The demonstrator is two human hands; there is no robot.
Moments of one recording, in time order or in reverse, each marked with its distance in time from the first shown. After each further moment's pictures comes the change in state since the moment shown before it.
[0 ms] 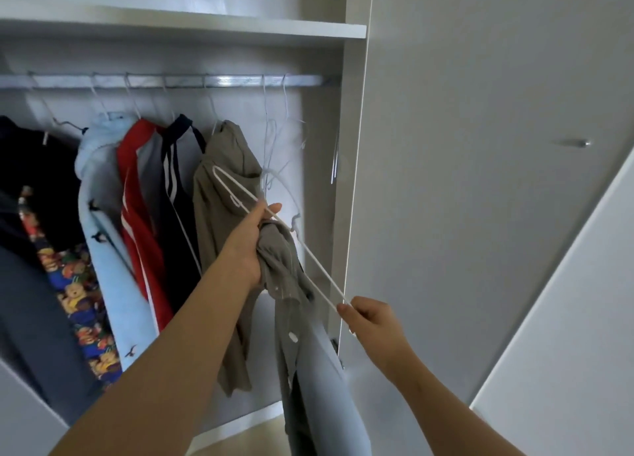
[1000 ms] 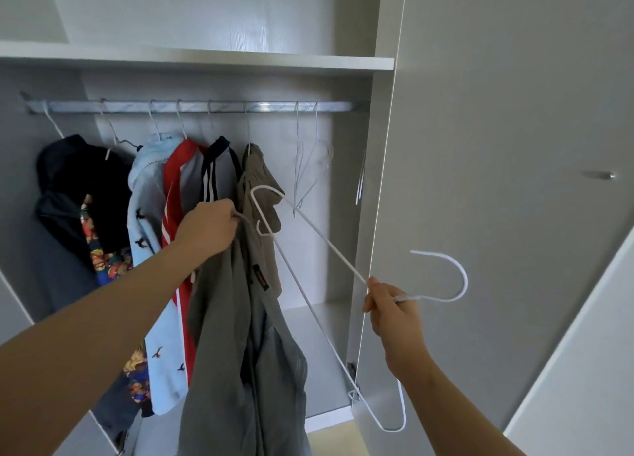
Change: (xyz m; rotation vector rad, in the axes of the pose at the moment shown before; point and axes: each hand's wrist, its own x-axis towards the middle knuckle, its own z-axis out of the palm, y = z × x) left_hand 0.003 0.073 -0.066 1.712 0.367 0.591; right_hand 0.017 -0.028 -0.003 0.425 0.161 0.015
